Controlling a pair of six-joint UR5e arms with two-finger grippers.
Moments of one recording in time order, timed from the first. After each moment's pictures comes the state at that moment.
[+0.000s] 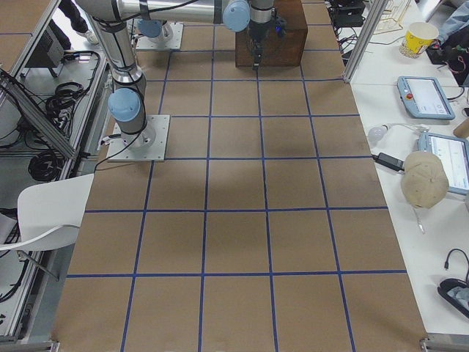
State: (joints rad) left arm -1.54 -1.68 -1.52 -1.57 1.57 0.08; right arm 1.65 -1.48 1.58 -1.62 -1.64 0.06
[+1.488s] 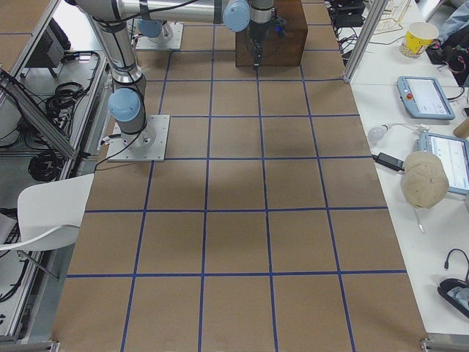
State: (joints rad) left arm -1.54 -1.69 -1.52 -1.56 1.57 0.08; right arm 1.65 -1.48 1.58 -1.63 -1.64 0.06
